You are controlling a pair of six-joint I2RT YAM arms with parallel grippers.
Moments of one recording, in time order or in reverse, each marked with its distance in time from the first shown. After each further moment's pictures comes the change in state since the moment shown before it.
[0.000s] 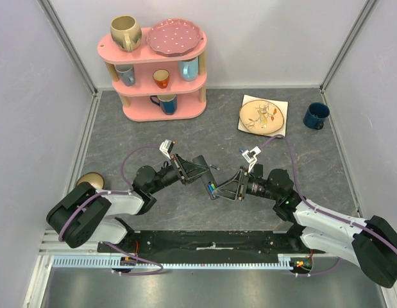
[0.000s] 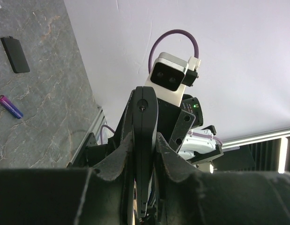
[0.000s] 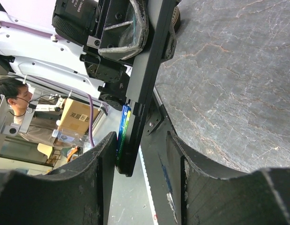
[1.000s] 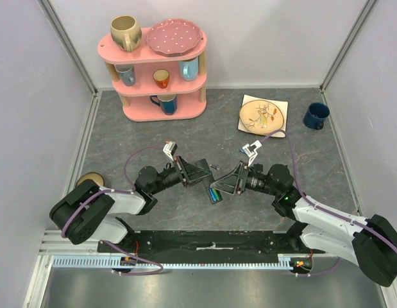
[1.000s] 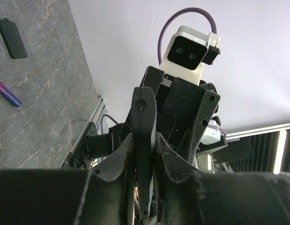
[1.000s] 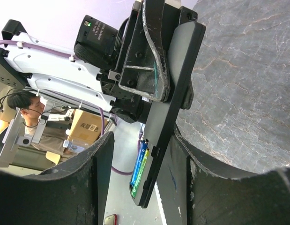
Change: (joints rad) left arm -0.016 0.037 0.000 0.017 0.037 0.000; right arm -0.014 0.014 0.063 0.001 -0.003 0.059
